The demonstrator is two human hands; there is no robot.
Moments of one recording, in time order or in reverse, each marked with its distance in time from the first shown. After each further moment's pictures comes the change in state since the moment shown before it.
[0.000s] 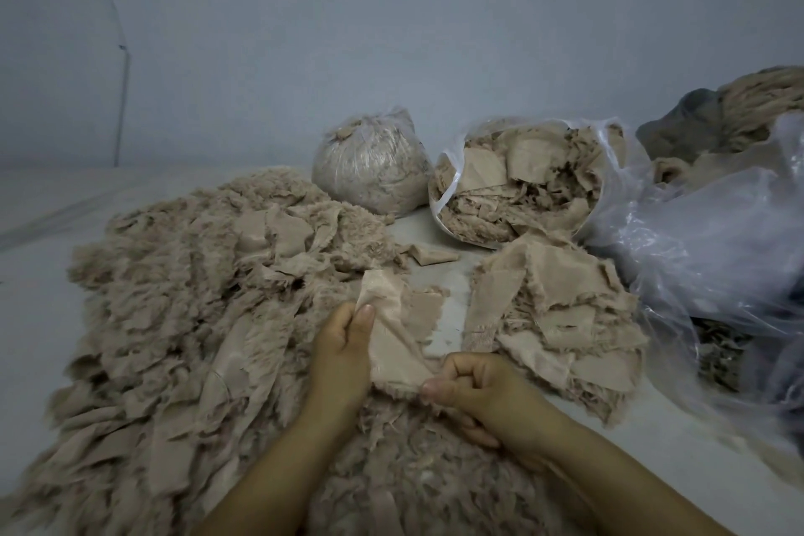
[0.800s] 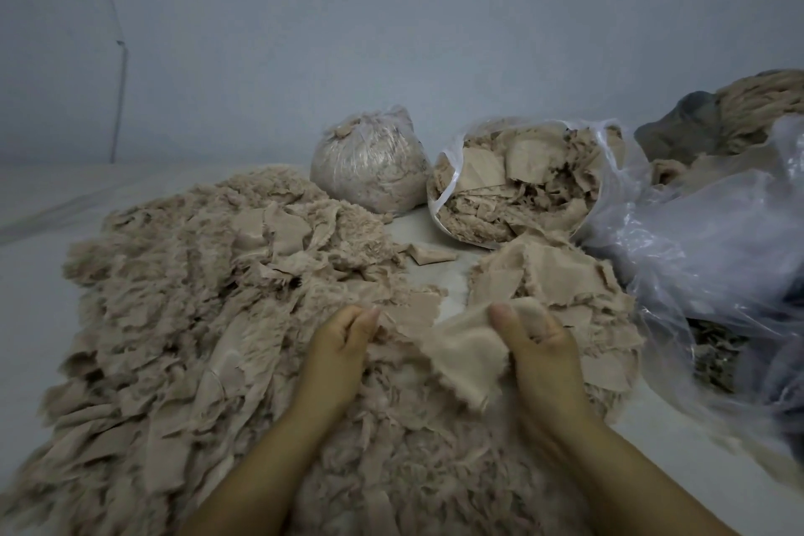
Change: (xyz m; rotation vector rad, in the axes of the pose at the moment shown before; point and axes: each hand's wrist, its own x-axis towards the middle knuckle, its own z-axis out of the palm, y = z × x) left_hand 0.003 0.008 -0.010 0.218 -0.120 0.082; right_hand 0.004 -0.006 -0.018 0.193 0.645 -0.280
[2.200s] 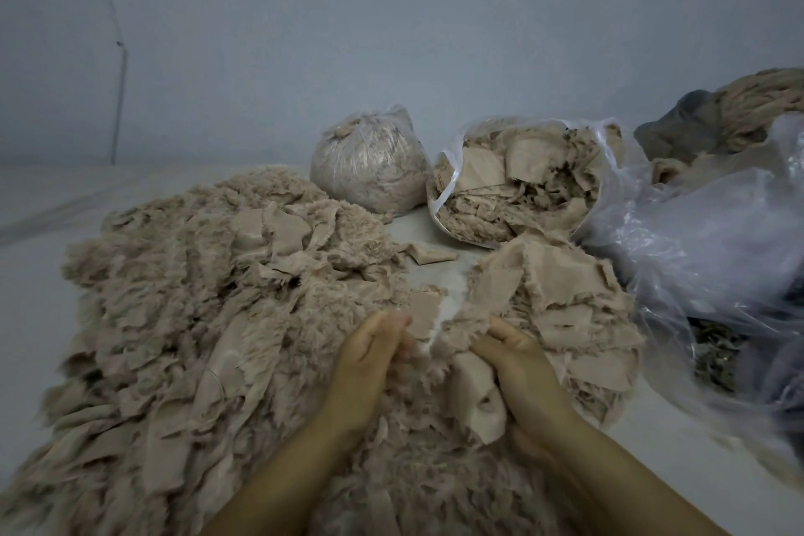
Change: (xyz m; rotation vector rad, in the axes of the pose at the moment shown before) left_hand -0.021 0.016 0.013 -0.288 -0.210 -0.155; right_hand -0.010 -0.001 0.007 -0.038 -0.235 0.220
